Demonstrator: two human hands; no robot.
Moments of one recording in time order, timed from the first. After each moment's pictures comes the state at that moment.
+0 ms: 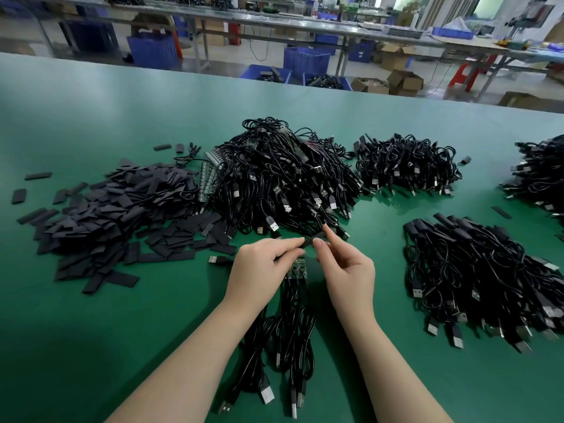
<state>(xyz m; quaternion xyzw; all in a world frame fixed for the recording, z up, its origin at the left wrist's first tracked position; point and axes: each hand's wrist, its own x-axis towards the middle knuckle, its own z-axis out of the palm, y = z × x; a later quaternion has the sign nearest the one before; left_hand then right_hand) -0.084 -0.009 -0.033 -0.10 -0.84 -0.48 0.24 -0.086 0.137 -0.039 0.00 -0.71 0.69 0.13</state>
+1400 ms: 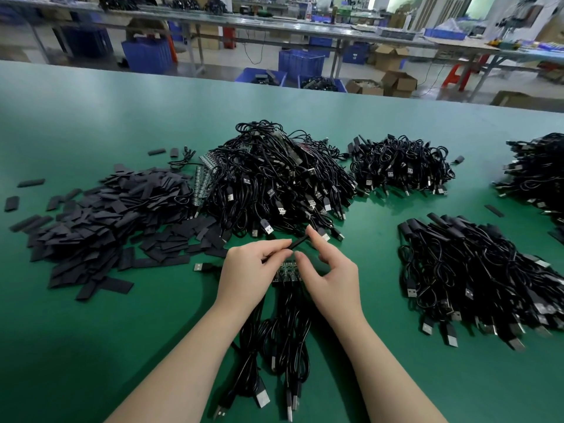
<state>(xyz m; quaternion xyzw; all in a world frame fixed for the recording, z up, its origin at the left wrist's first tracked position) -0.091 -0.017 -0.041 -0.06 -0.84 -0.50 0.20 -0.089 0.137 -0.050 0.06 -0.83 0.54 0.13</state>
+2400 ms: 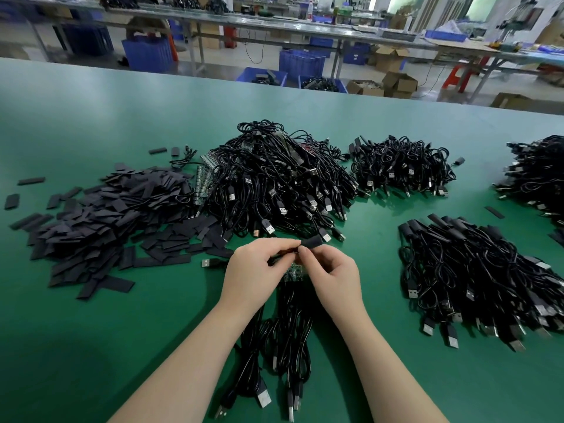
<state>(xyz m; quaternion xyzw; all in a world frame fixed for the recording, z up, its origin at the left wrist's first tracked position) -0.088 -0.014 -0.038 -0.09 -0.85 -0.48 0.21 -0.091 0.134 -0.043 0.02 -0.78 0.62 0.07</state>
